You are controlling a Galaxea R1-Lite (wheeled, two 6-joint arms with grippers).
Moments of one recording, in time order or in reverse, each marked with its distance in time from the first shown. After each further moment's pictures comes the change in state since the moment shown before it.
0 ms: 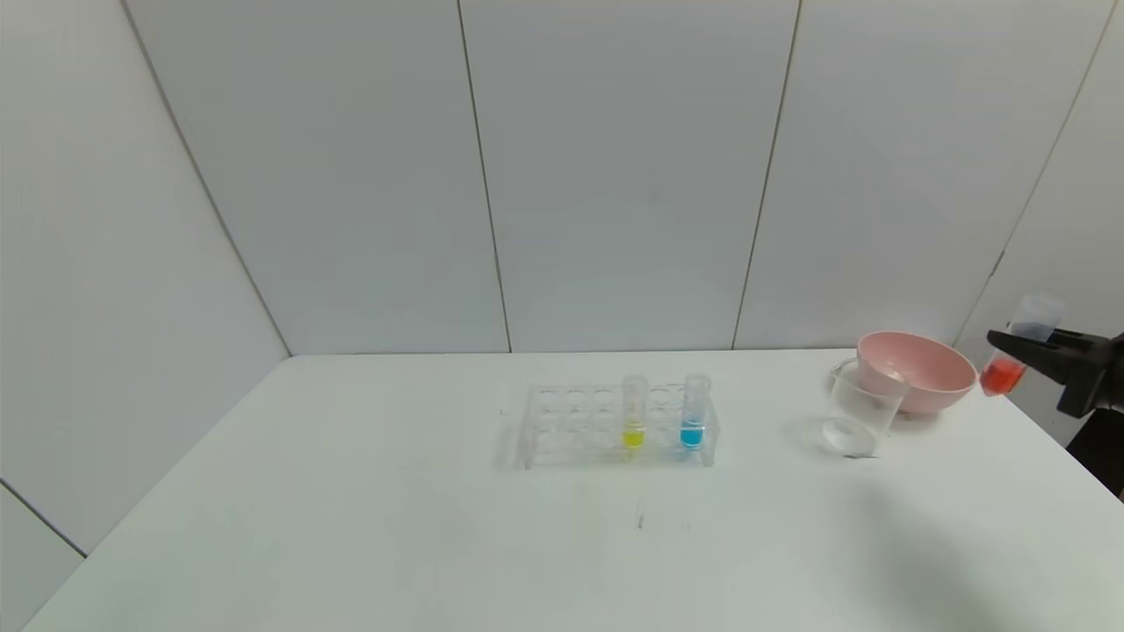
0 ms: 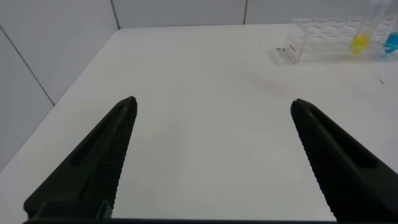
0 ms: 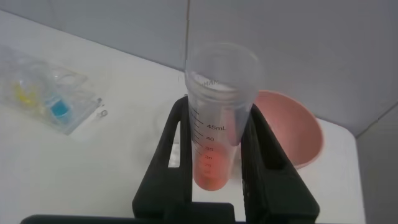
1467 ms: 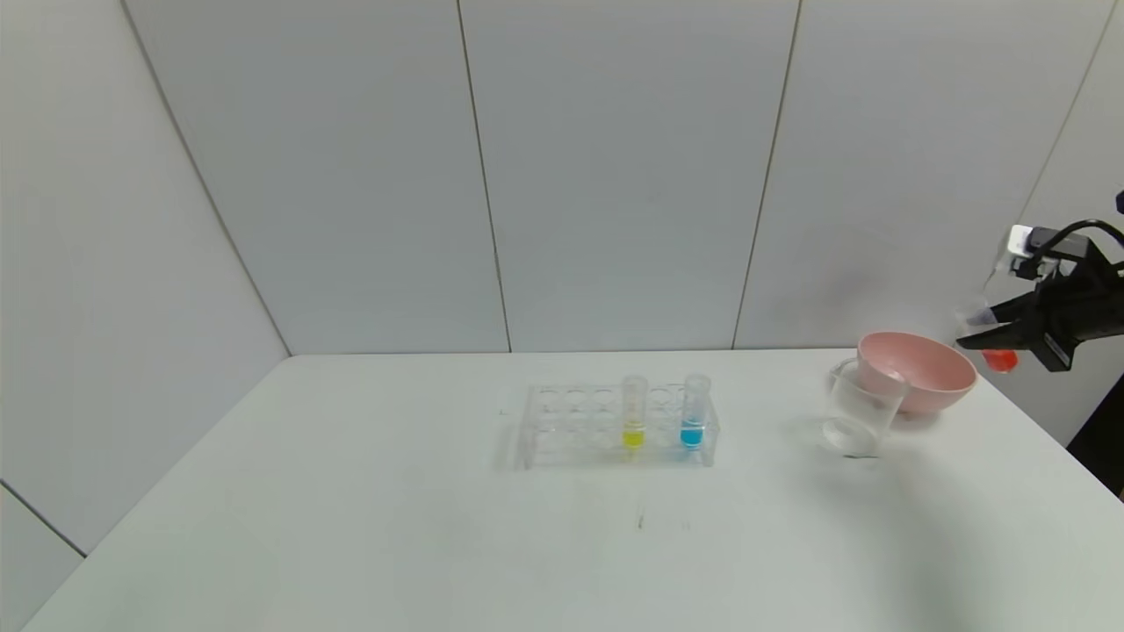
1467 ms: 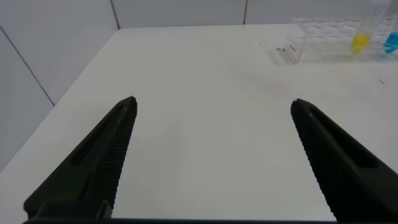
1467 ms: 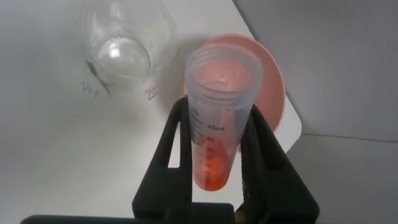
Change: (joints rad) left arm 0.000 0.000 0.000 0.000 0.000 0.000; right arm 0.070 0.353 -1.107 1.472 -0.193 -0.967
